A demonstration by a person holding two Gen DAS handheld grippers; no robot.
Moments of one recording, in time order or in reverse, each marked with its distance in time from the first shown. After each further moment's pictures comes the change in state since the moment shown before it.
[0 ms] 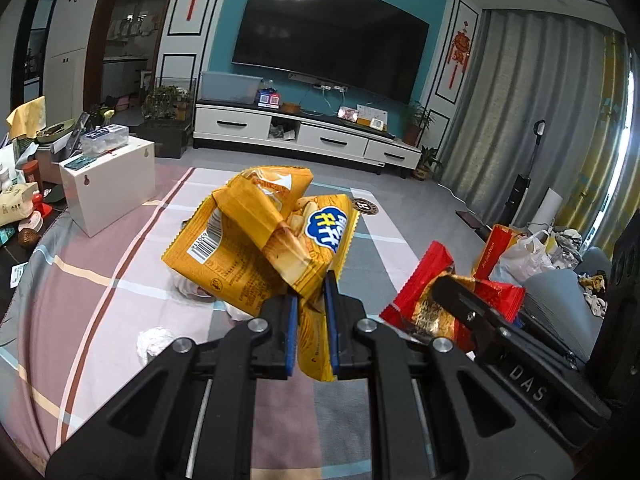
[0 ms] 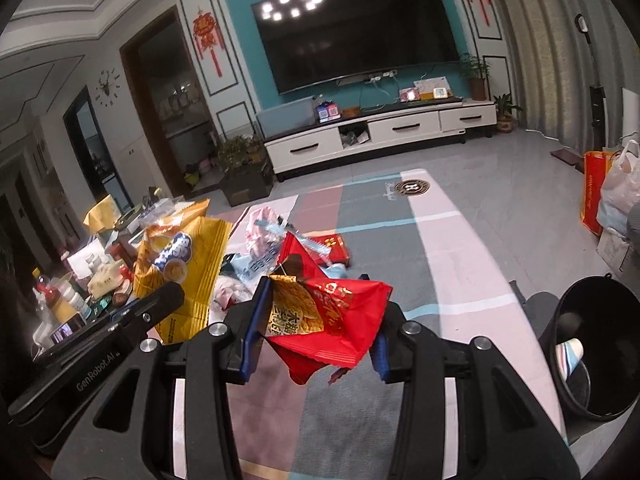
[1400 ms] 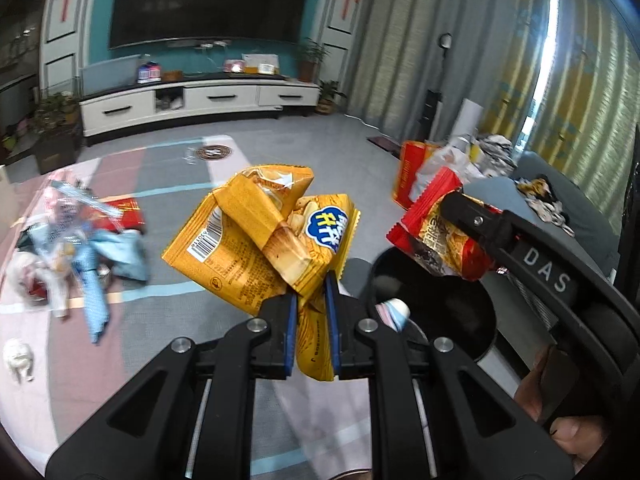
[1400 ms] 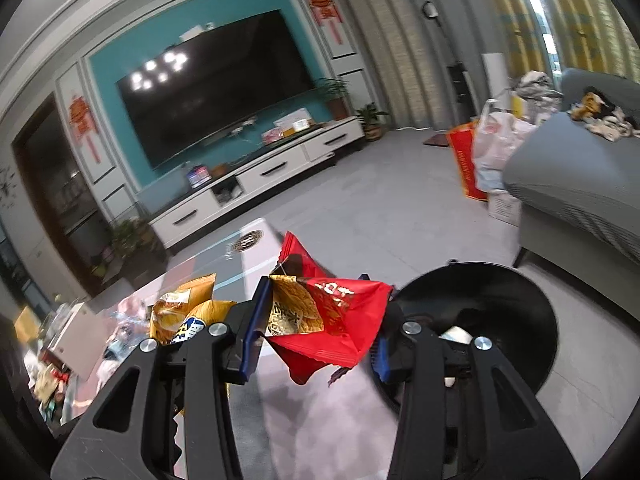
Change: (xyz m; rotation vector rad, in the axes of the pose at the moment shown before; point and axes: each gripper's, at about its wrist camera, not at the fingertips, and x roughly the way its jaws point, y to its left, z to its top) left arm 0.069 -0.173 -0.047 0.259 0.199 -0.285; right arm -0.070 -0.156 -0.005 0.316 -0.174 -0.377
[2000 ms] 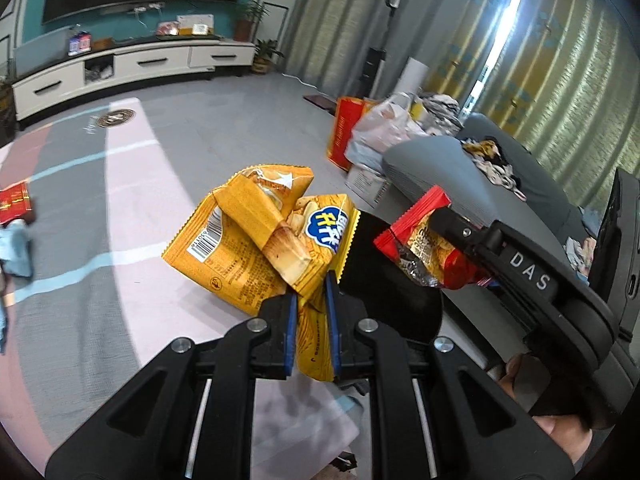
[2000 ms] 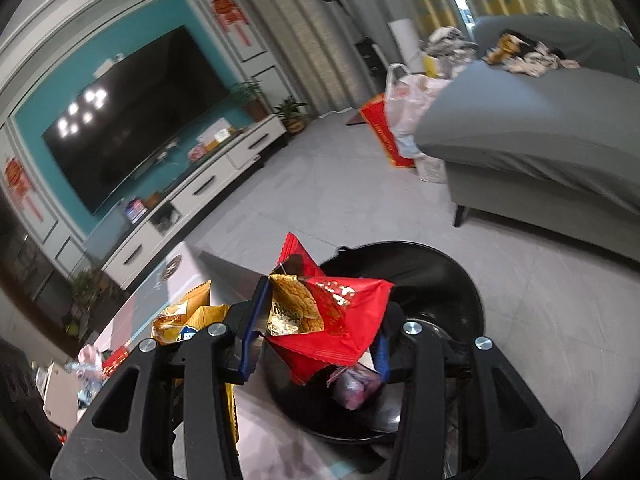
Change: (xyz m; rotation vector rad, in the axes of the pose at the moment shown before) left arm 0.070 -0.060 -0.003 0.046 0.156 -0.224; right arm 0.001 -0.099 -0.010 0.244 0.015 -0.184
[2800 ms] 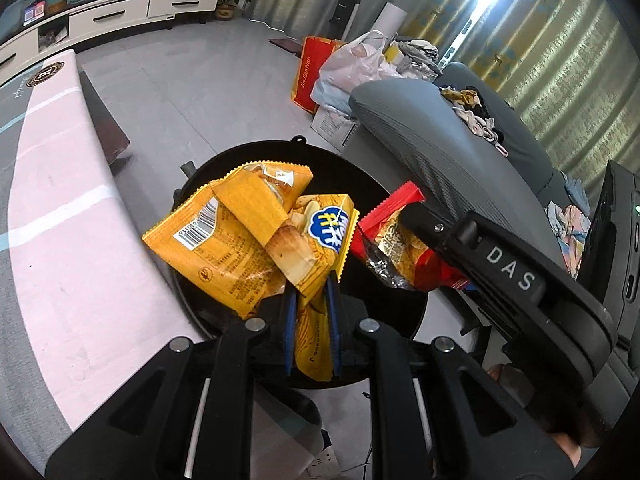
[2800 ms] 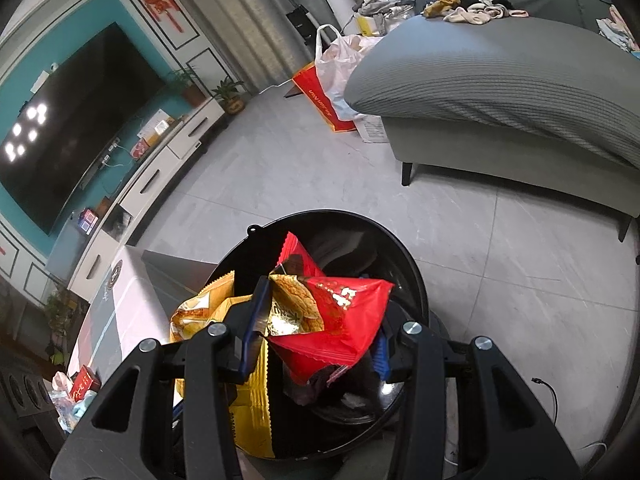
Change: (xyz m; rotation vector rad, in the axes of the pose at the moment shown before) left arm 0.091 -0.030 -0.002 0.017 0.204 -0.113; right arm 0.038 -0.050 -0.005 0.135 0.099 -0.160
